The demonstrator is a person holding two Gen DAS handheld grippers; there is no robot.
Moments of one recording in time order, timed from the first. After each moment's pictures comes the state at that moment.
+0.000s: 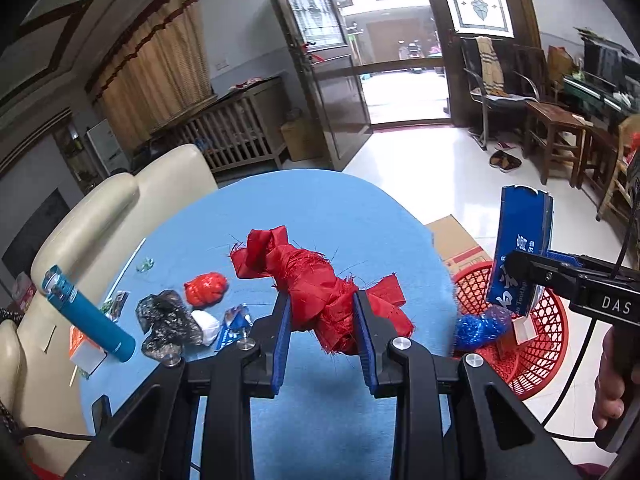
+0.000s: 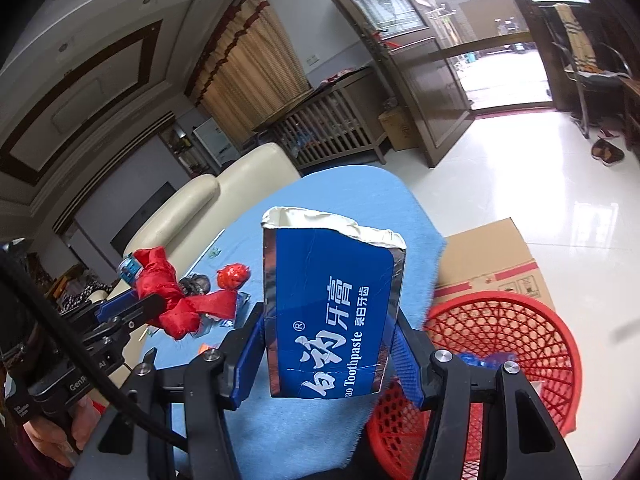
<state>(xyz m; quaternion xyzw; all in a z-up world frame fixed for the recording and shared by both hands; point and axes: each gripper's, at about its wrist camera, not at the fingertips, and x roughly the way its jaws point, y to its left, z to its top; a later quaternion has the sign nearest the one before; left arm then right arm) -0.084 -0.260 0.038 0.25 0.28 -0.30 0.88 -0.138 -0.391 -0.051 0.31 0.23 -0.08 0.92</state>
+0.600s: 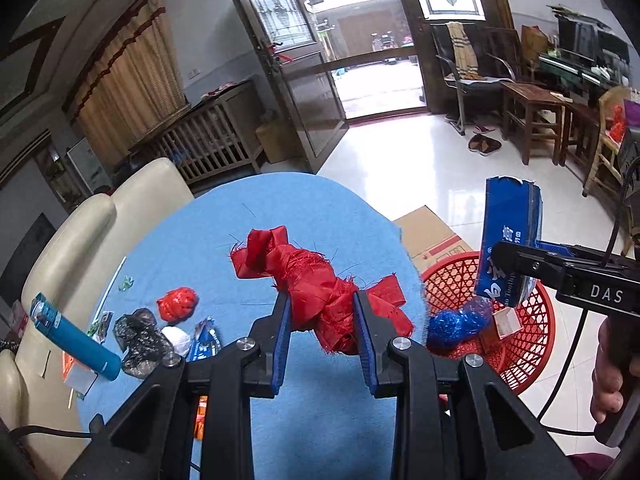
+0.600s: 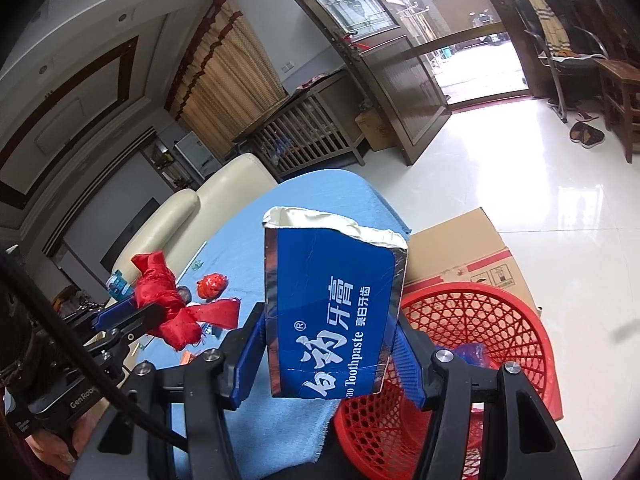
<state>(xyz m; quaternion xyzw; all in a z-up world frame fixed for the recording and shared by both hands) -0.102 -0.299 0.026 0.28 0.27 -0.33 0.86 -0.165 -0.415 -0.065 0.34 0.22 -0.11 0.91</state>
